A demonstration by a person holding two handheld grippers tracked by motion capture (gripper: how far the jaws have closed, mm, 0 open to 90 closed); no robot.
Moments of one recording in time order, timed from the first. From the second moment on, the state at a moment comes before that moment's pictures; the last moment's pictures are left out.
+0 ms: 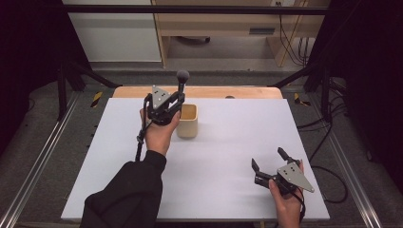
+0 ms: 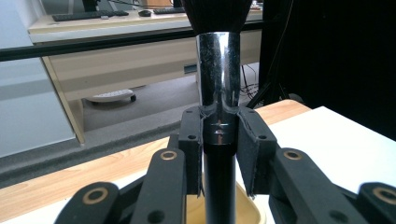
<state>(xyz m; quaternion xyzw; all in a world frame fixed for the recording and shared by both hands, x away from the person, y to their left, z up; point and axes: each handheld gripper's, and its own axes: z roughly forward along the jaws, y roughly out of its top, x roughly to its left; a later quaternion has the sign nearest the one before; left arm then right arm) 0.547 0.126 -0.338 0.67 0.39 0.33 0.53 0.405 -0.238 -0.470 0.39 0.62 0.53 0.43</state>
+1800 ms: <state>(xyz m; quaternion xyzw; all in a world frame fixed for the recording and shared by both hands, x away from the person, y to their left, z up) 0.570 0.110 -0.355 0.66 0.40 0.35 0.53 0.405 -0.241 -0.470 0.39 0.62 0.53 0.42</state>
